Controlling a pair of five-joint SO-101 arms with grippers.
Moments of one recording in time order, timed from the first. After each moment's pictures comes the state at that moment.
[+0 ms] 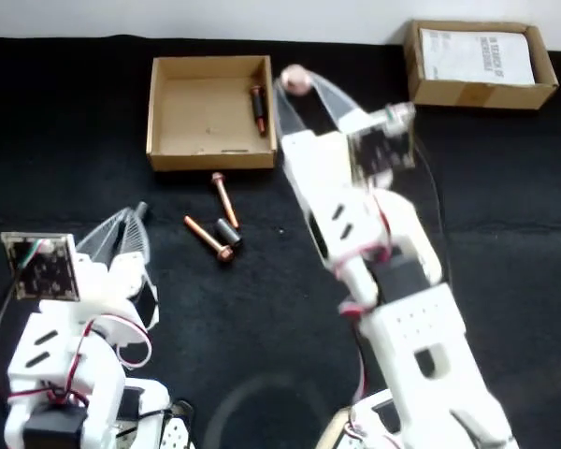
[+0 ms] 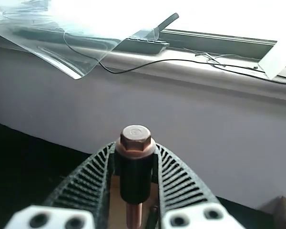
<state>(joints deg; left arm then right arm) -3.4 -97.3 58.7 60.7 11.7 -29.5 -37.8 31.1 7.5 3.8</state>
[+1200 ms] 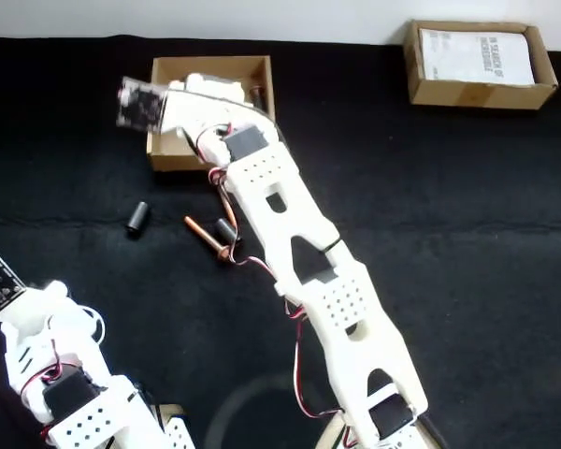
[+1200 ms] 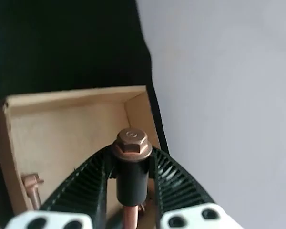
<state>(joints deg) -42.3 -102.1 96.0 46.9 11.7 -38.3 54.2 -61.0 38.5 61.8</state>
